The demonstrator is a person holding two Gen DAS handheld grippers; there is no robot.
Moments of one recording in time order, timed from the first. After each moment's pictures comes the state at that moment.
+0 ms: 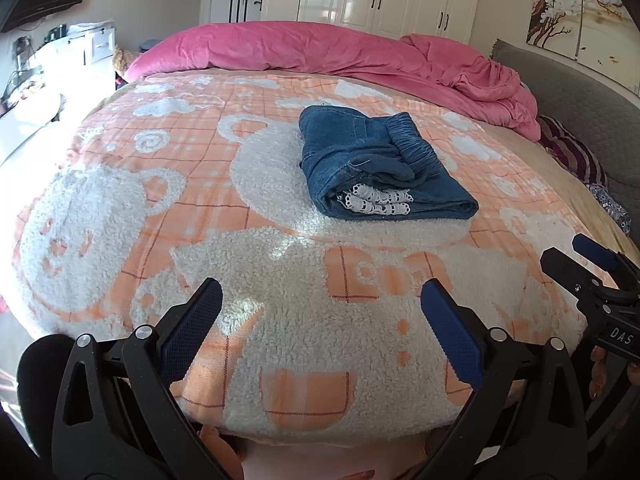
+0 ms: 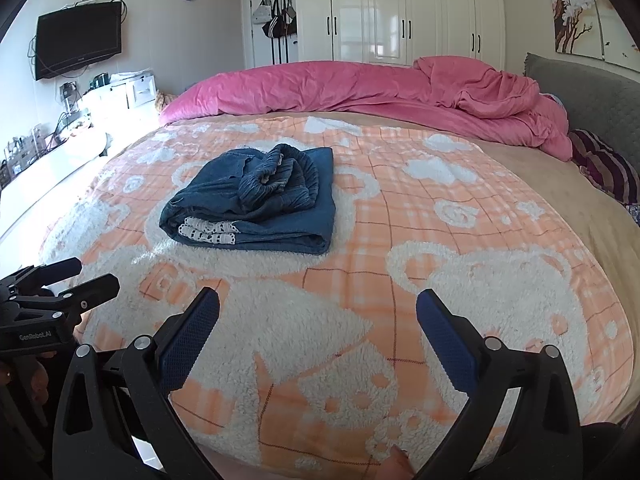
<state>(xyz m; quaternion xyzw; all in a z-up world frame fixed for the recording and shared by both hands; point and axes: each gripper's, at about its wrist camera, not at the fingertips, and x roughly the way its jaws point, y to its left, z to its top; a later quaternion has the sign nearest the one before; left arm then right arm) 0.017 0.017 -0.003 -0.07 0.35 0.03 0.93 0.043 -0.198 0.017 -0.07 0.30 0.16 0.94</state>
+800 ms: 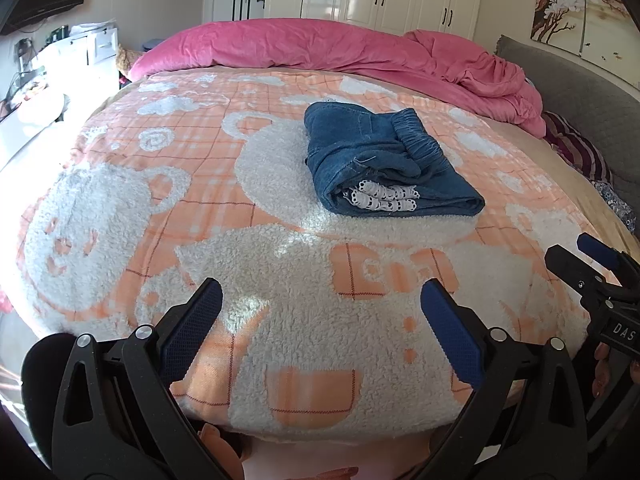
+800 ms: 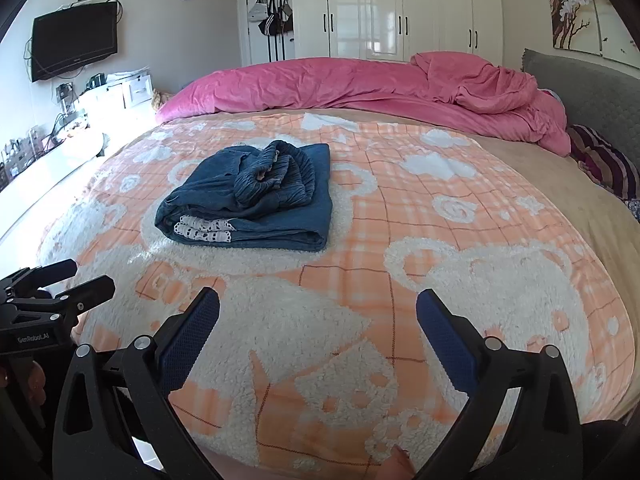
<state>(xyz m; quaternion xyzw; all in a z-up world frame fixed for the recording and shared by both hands) 0.018 0.017 -0.004 -0.07 0.36 0.04 0.93 0.047 -0.202 0.014 -0.06 0.31 0.15 0.94</state>
